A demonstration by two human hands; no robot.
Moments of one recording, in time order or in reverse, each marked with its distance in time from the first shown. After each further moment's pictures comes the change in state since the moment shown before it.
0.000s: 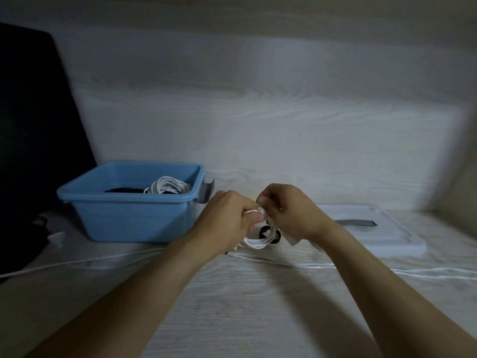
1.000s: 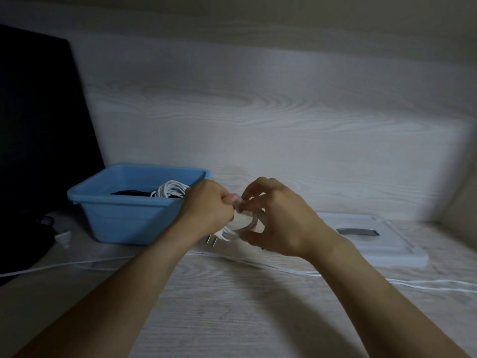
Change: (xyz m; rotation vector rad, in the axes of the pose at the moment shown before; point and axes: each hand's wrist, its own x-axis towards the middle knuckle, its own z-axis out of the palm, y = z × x) left_hand 0.010 -0.018 -0.030 0.032 0.149 -0.287; right_hand -0.012 -0.043 -0.002 -0.378 0.007 -0.390
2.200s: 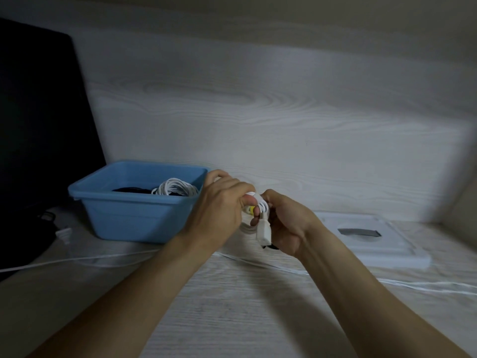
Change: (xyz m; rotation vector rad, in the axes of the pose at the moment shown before) left_hand 0.003 -0.010 0.028 0.038 0.425 0.755; right_hand 0.011 0.000 0.019 1.703 0.162 1.068
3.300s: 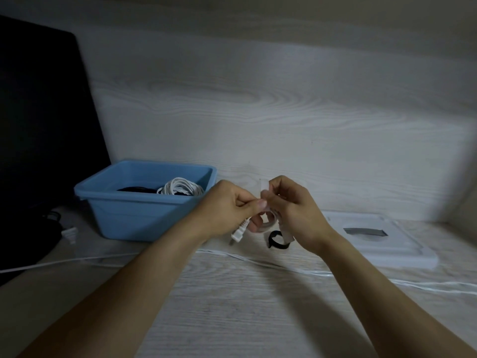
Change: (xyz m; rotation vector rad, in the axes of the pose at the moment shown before) left_hand 0.008 0.007 -0.022 -0.668 -0.494 -0.648; right_hand 0.004 -0.002 -0.016 -0.670 -0.144 -0.640
